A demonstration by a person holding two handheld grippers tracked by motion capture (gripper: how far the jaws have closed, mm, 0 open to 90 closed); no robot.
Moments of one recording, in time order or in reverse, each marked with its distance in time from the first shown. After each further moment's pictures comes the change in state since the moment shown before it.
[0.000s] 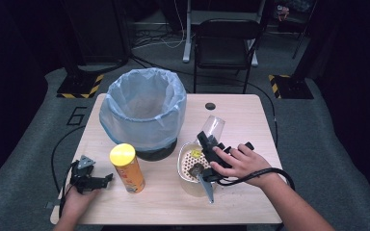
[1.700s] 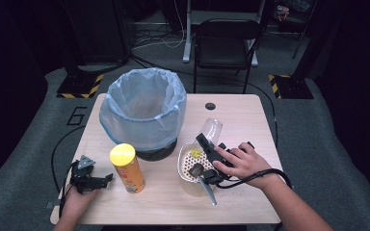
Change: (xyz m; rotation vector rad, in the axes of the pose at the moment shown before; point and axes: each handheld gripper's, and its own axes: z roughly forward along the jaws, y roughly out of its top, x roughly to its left) left arm 0.000 0.000 0.000 0.000 0.000 0.000; right arm -0.011 -0.007 -0.005 -0.122 0.035 0.091
